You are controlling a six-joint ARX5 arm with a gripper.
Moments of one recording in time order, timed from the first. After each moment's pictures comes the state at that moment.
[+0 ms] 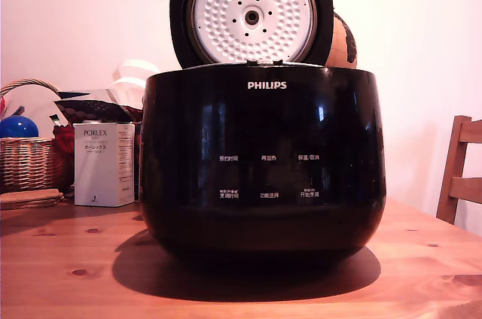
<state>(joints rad) -0.32 2.11 2.26 -0.37 0.71 -0.22</state>
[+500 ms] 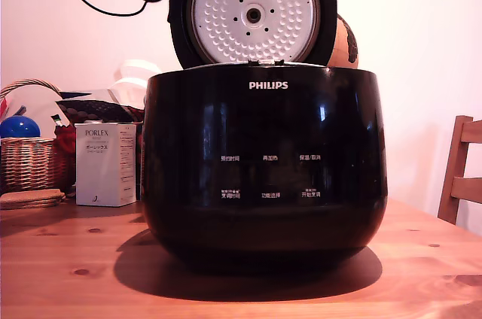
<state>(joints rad) -0.33 2.15 2.32 -0.58 0.91 -0.26</state>
